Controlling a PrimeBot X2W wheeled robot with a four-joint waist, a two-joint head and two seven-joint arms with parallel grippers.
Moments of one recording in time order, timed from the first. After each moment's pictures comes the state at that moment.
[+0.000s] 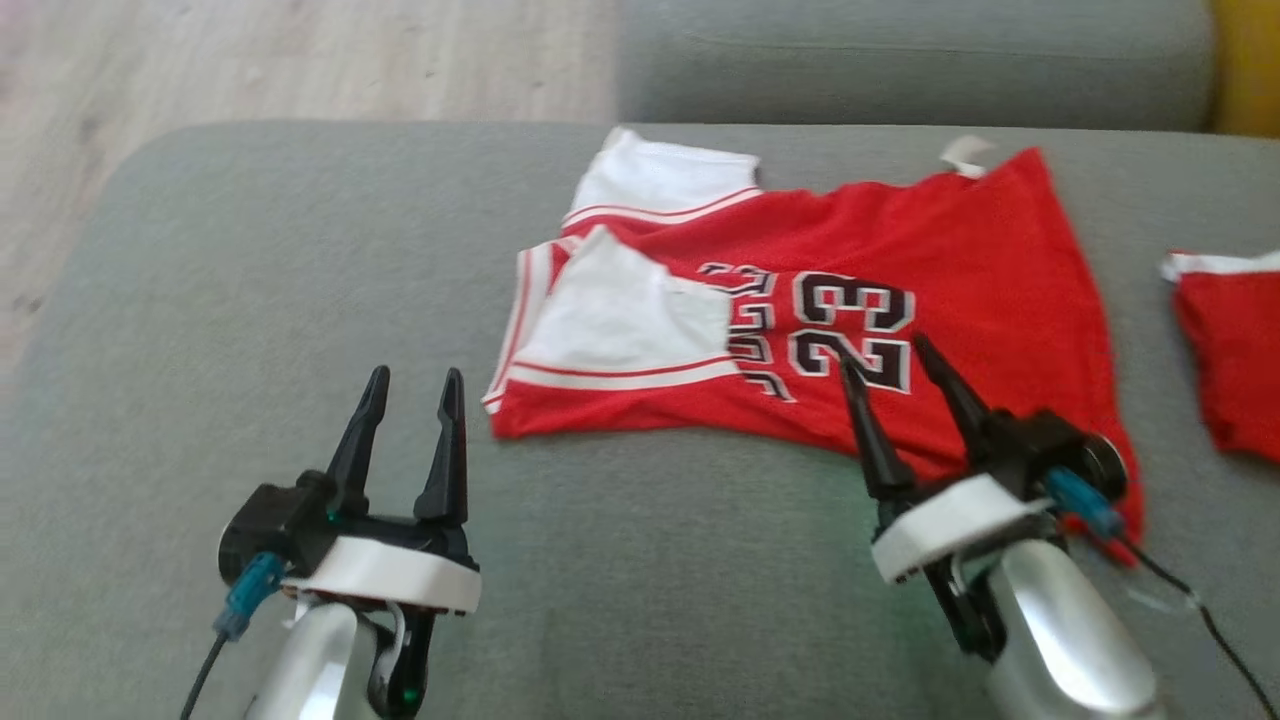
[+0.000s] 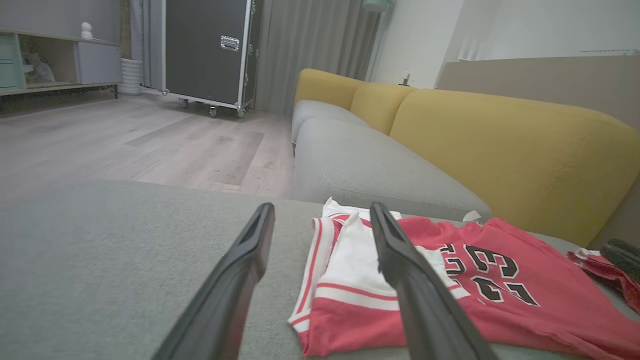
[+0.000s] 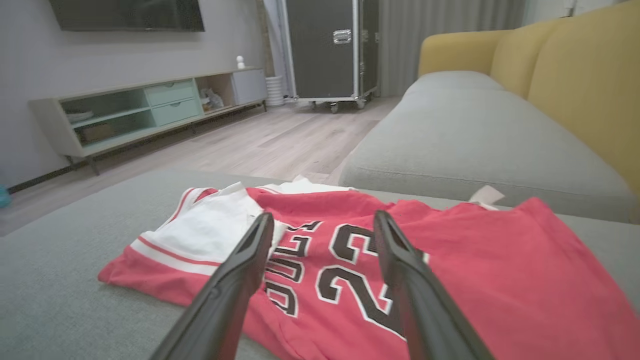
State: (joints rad) left arm -0.21 0.07 -0.22 0.36 -0.33 -0.13 -0.26; right arm -0.26 -0.07 0.25 0.47 0.13 0.13 -0.25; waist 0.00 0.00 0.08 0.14
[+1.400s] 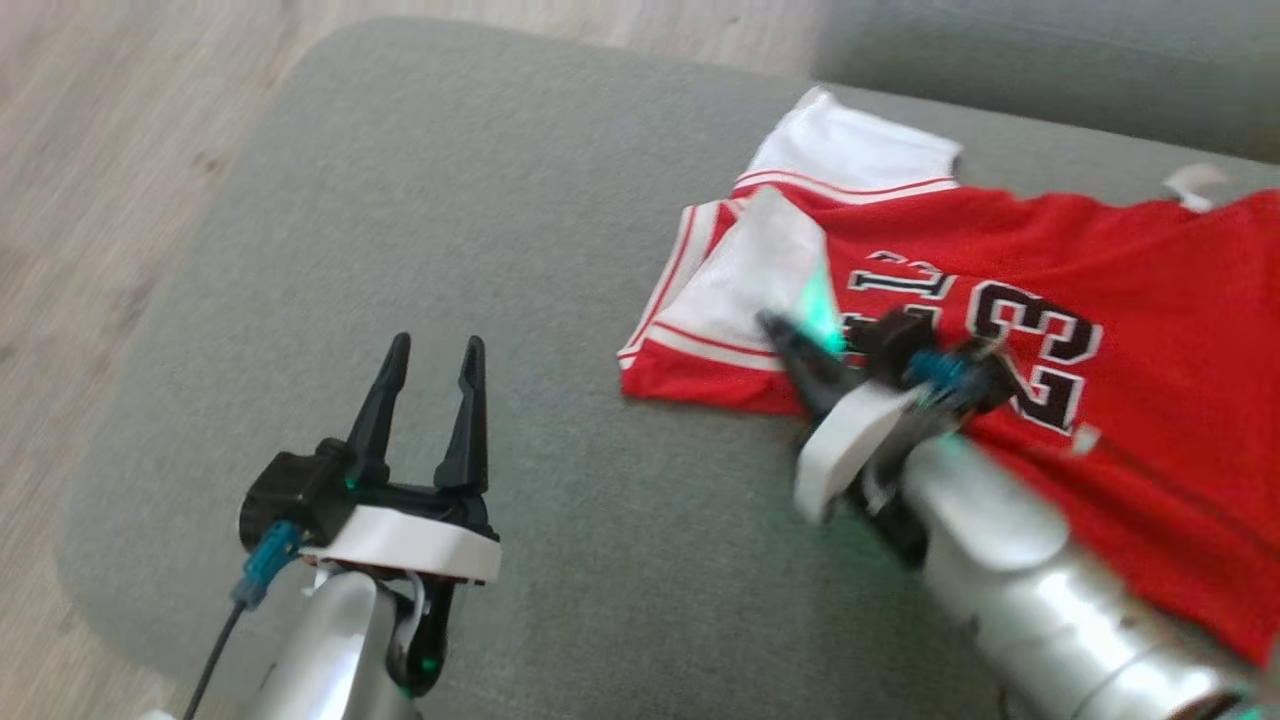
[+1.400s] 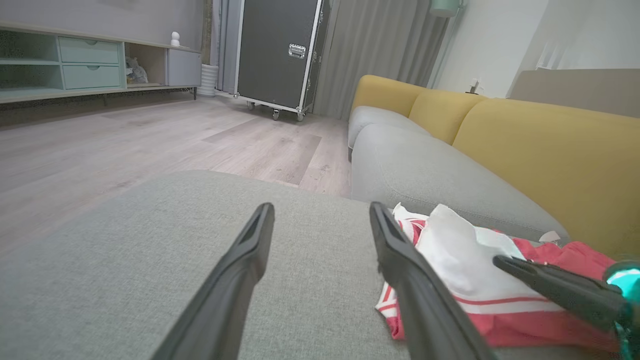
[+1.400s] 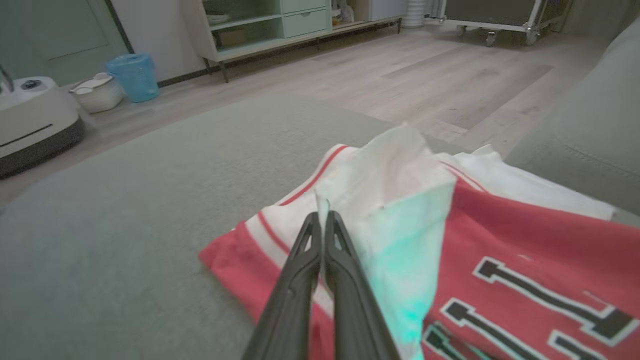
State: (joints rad) left arm -0.26 0.04 -0.24 0.38 -0.34 -0.13 -0.26; right arm -0.68 -0.09 0.72 0.95 0.40 0.13 -0.25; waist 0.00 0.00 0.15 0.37
